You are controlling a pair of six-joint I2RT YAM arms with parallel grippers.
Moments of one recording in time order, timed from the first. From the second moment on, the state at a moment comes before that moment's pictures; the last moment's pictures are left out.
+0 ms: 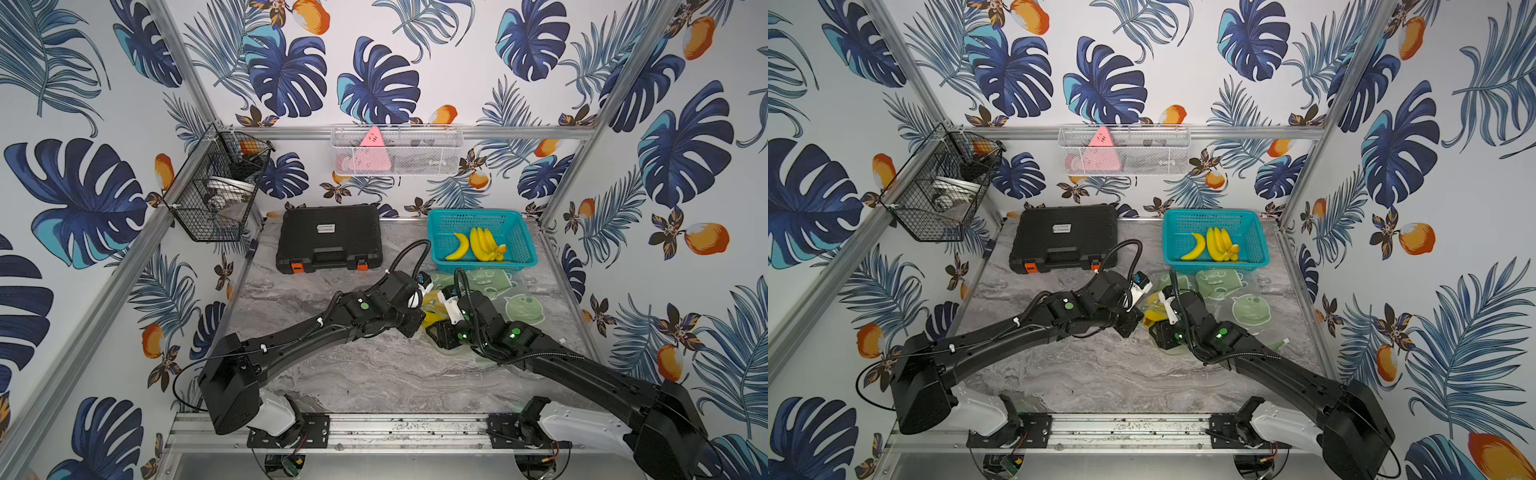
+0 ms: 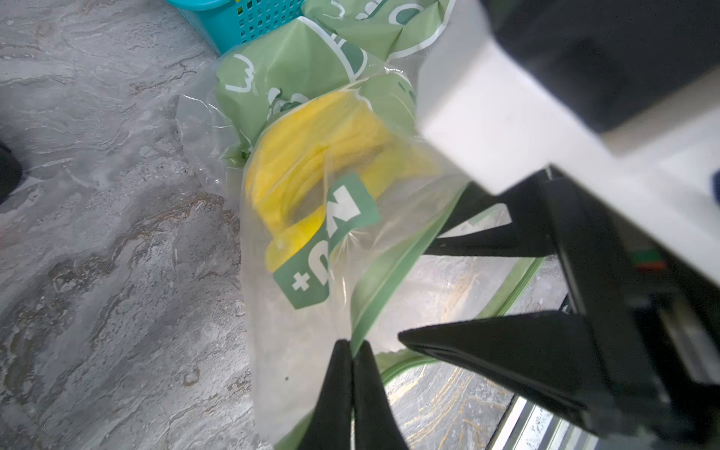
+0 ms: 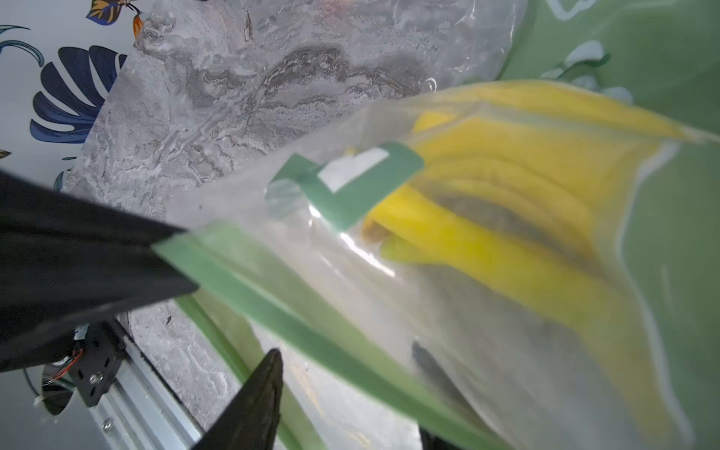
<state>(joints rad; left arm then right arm) -0.84 1.47 1.16 -0.52 0.07 -0.21 0.75 1.14 0.71 -0.34 -0.07 0.41</state>
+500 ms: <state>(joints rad) -0.84 1.49 1.13 -0.40 0.12 -0.38 0.75 1.37 0.67 -0.06 0.04 0.33</state>
